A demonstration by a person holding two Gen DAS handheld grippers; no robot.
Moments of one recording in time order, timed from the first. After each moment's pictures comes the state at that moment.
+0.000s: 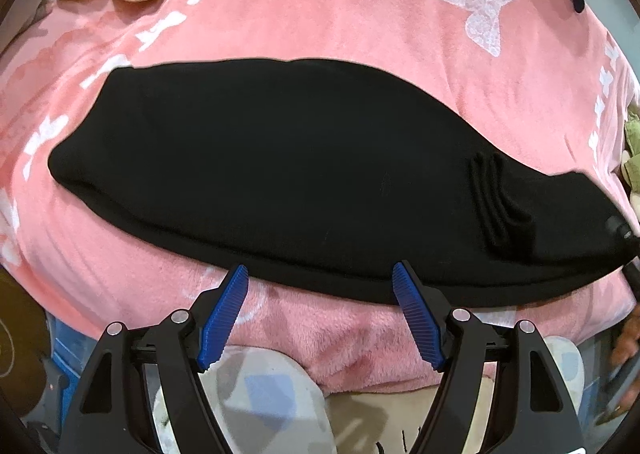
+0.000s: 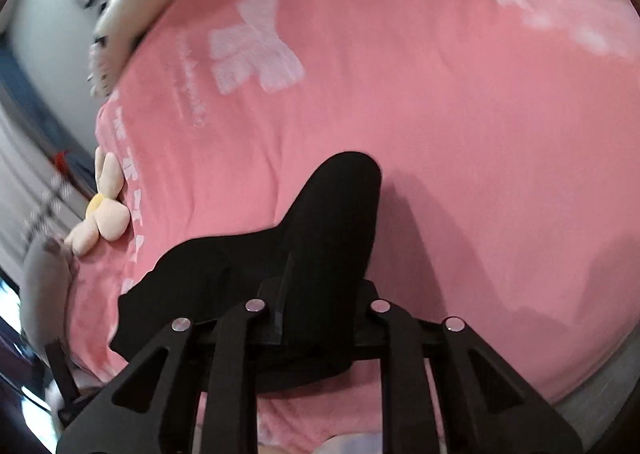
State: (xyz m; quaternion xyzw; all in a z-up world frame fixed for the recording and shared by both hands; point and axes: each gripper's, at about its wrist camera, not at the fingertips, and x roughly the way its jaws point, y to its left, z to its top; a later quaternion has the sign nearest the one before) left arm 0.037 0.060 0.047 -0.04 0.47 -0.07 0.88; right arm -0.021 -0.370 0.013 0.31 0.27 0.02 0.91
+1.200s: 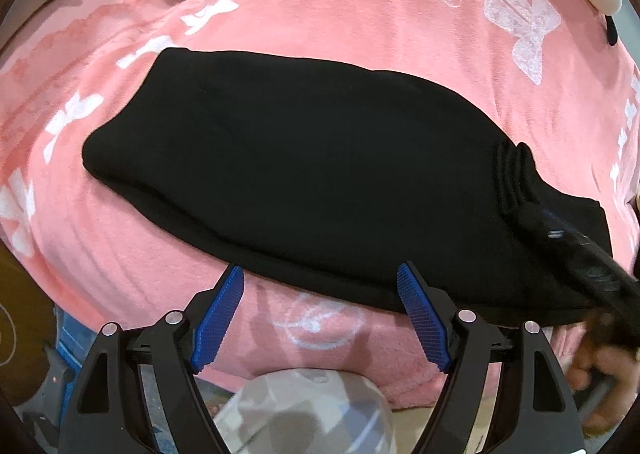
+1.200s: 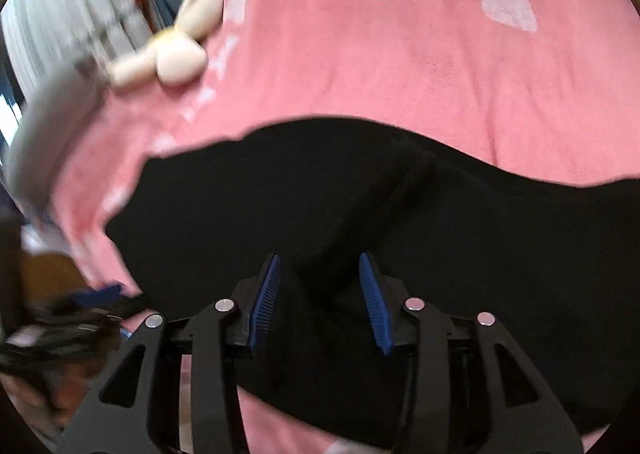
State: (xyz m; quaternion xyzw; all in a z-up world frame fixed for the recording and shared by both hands) left arm 0.054 0.116 0.036 -0.07 0.47 -0.03 0.88; right arm 0.078 -0.143 0.011 0.13 0.34 0.17 0.92
